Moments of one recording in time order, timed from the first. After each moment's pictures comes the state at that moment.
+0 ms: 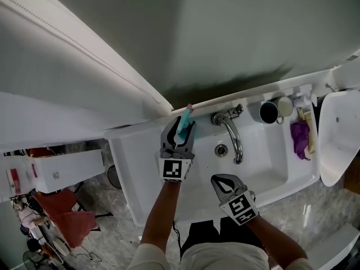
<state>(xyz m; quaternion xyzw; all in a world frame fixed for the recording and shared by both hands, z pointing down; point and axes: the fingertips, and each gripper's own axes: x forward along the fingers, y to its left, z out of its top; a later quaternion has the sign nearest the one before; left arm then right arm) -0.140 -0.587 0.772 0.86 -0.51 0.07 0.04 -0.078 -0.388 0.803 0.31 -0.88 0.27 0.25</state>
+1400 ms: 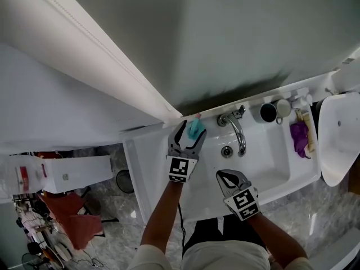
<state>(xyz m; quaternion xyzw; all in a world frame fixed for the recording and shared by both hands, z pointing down) -0.139 -0.564 0.752 0.88 -0.46 0.13 0.06 -0.084 -0.395 0.763 0.35 -0.87 0.26 0.22</state>
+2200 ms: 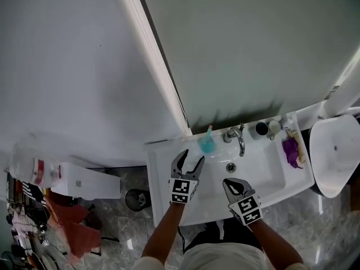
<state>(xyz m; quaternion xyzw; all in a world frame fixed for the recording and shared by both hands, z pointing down) -0.197 -0.454 0.641 0.86 -0.49 0.14 0.05 -0.094 -0.344 0.647 0.40 -0.88 0.16 0.18</state>
